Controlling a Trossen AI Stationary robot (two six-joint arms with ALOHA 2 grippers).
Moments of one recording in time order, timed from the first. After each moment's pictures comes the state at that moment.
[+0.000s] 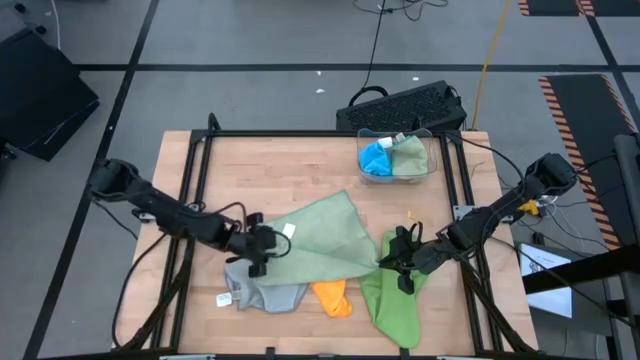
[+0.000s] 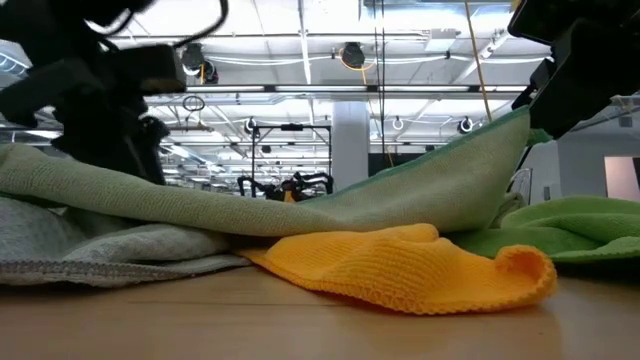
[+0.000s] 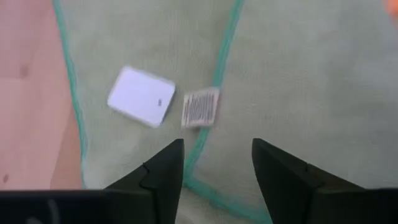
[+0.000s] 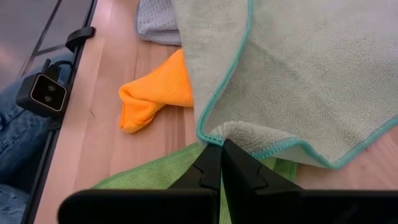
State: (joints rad) left arm -0.35 1.36 0.63 -0.30 -0.25 -0.38; right arm 0.56 1.19 0.52 -0.05 0.31 0.64
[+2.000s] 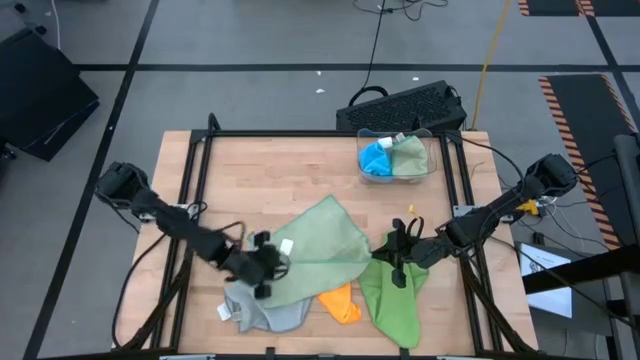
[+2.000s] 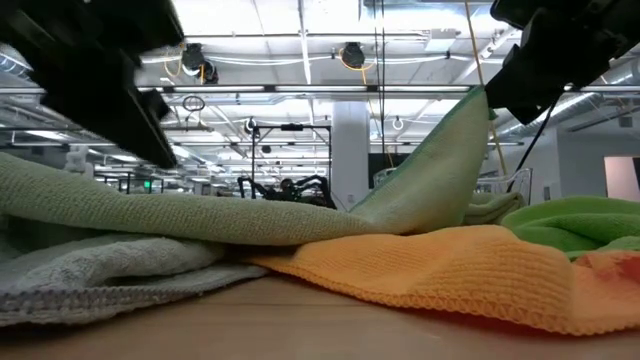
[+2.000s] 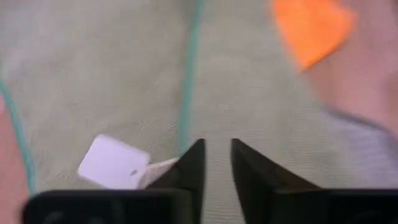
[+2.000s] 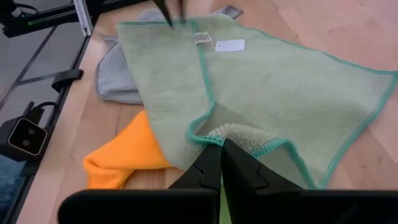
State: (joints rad) left arm -0.51 1.47 0.71 -0.10 -0.31 -0.52; right arm 0.52 1.19 0.52 0.07 0.42 0.54
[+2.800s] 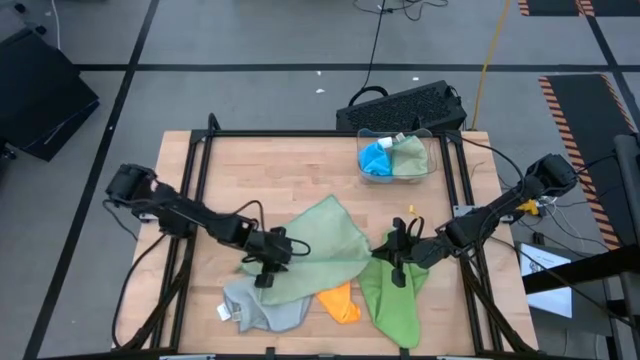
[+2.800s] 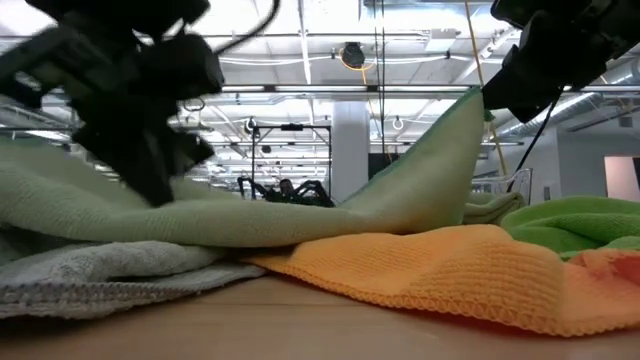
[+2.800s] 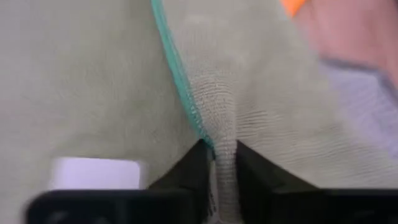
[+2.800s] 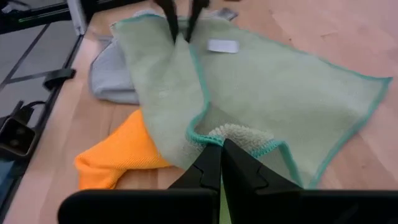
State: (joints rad) left arm -0.28 1.53 0.71 -0.09 0.12 -0.20; right arm 0.53 1.19 0.52 0.06 0.45 0.52
